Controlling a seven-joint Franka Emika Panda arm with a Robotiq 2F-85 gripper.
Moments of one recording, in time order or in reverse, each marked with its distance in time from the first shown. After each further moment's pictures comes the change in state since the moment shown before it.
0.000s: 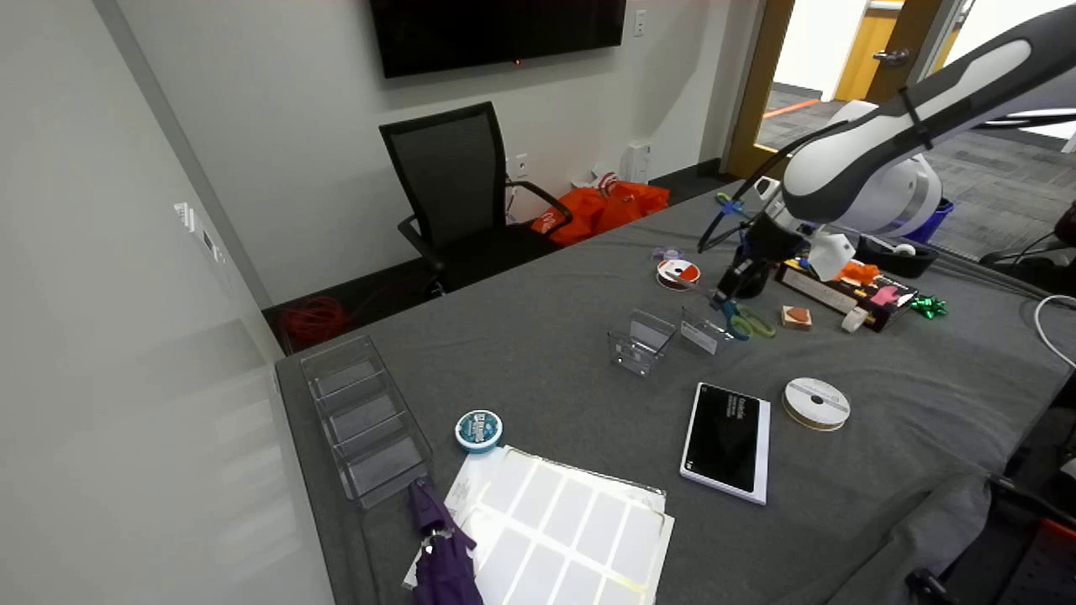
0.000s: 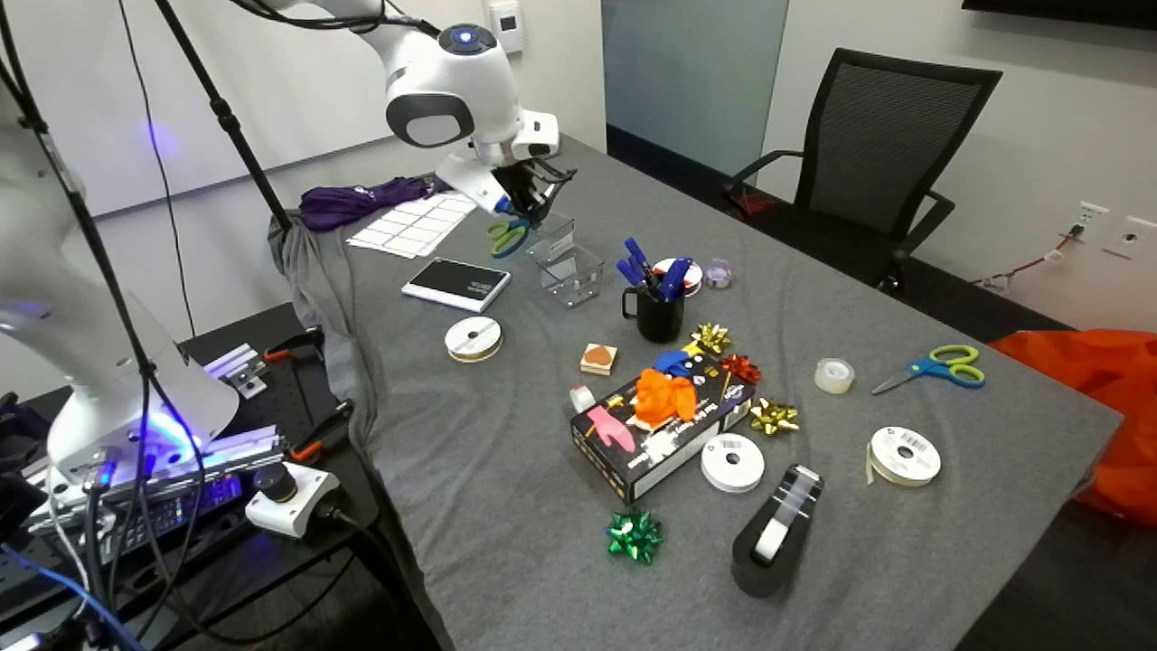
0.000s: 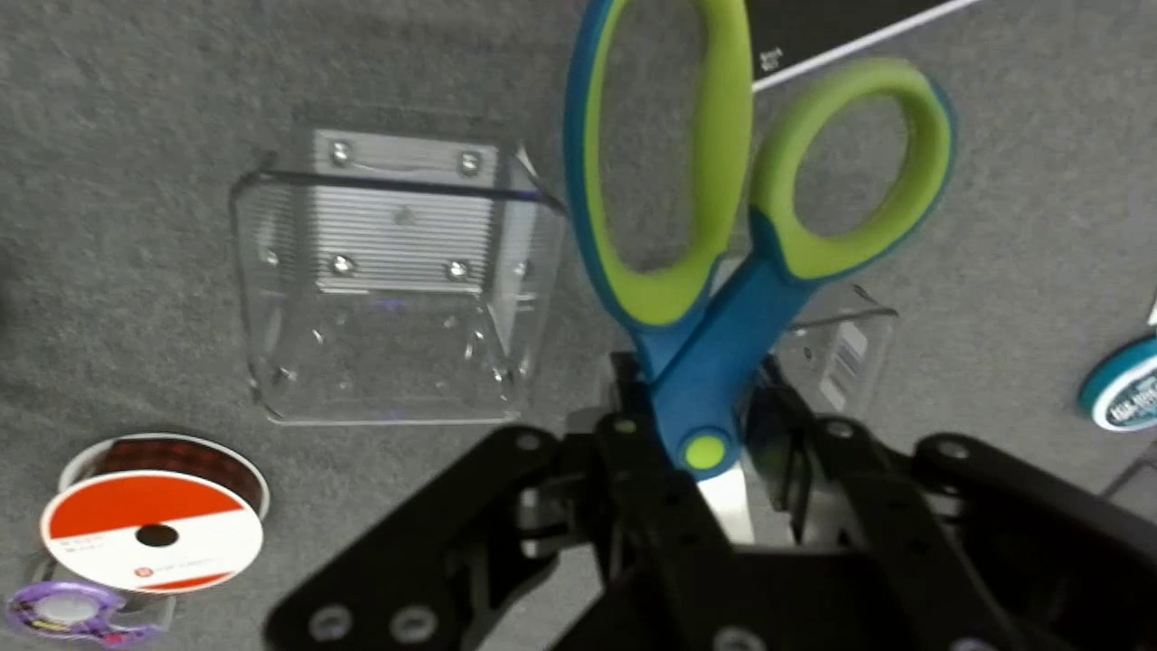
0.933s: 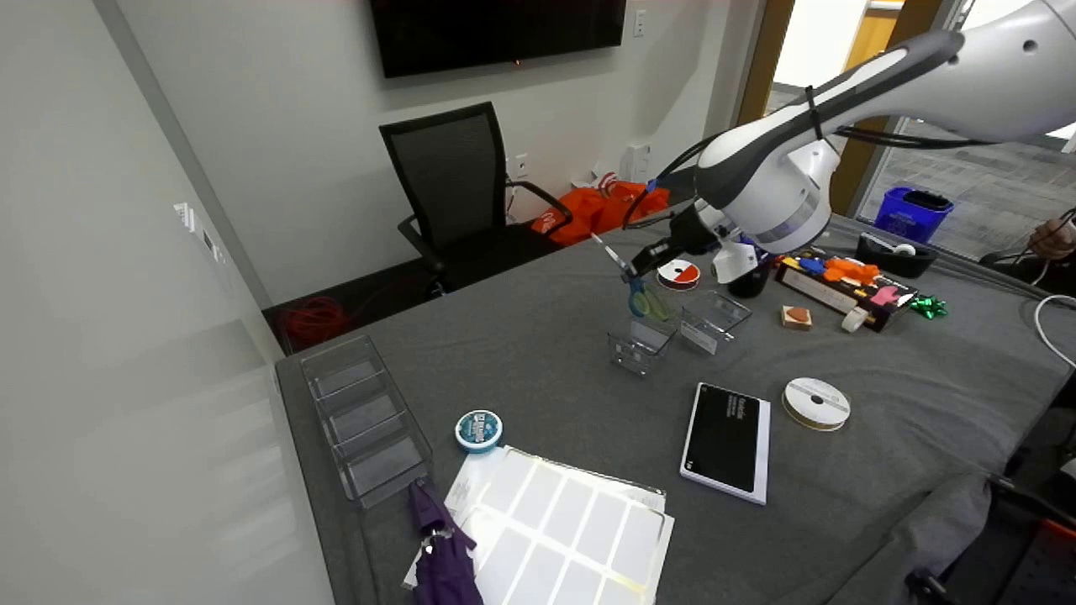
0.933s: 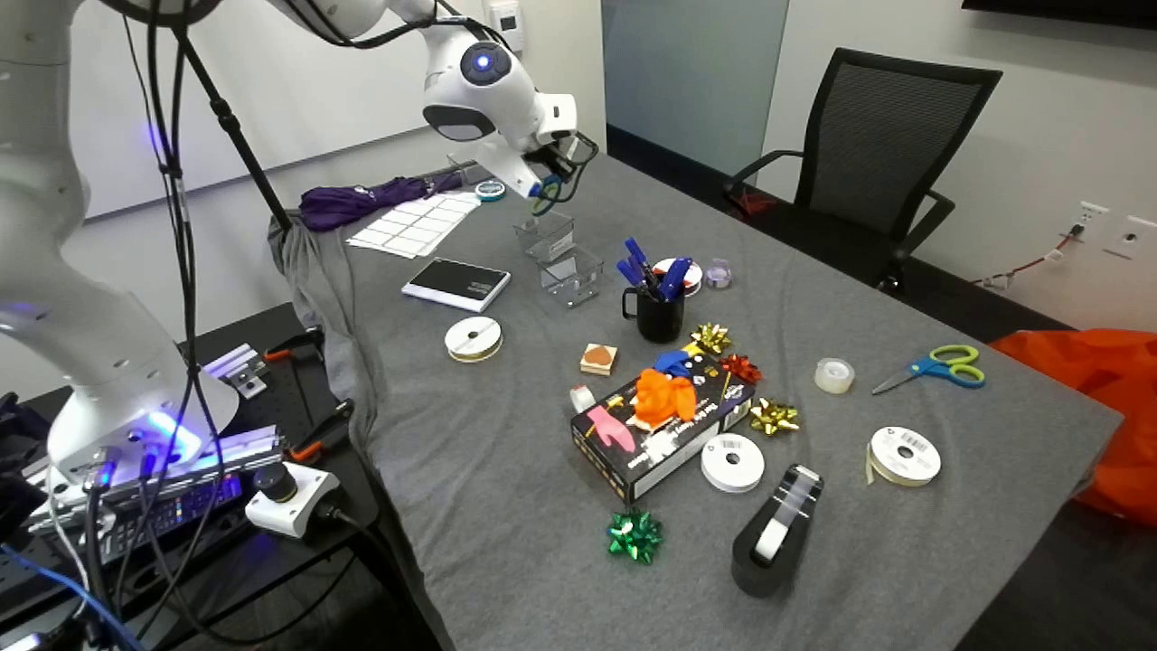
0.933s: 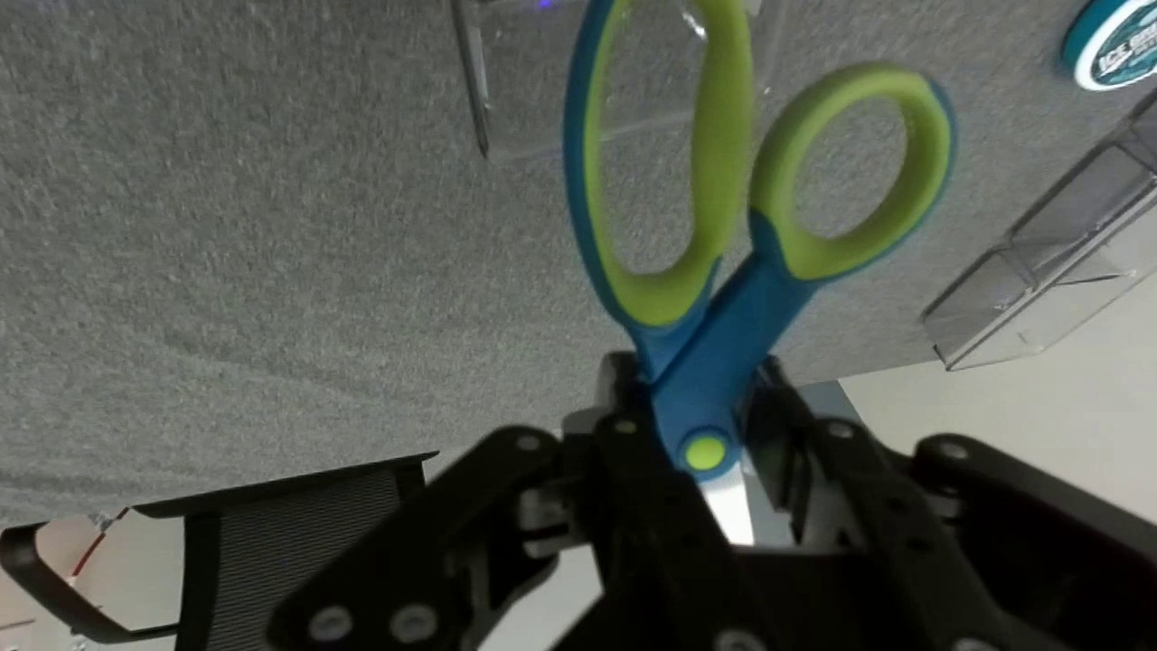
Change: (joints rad) arm -0.054 0.290 0.252 0.312 0.349 0.272 -0.270
